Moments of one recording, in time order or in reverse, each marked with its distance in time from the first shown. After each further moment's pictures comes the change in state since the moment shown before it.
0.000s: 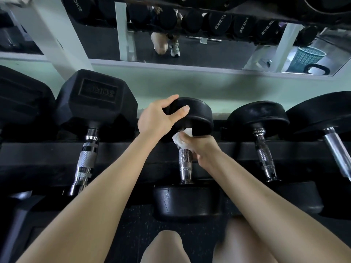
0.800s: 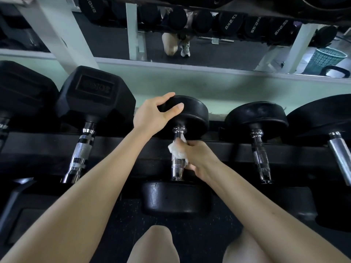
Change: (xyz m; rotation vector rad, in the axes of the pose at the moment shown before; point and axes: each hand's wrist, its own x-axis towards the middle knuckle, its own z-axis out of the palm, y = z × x) left_hand -0.002 0.000 0.010 -0.018 0.019 -0.003; right_hand -0.018 0.011 -0.019 -0.195 -0.230 -0.037
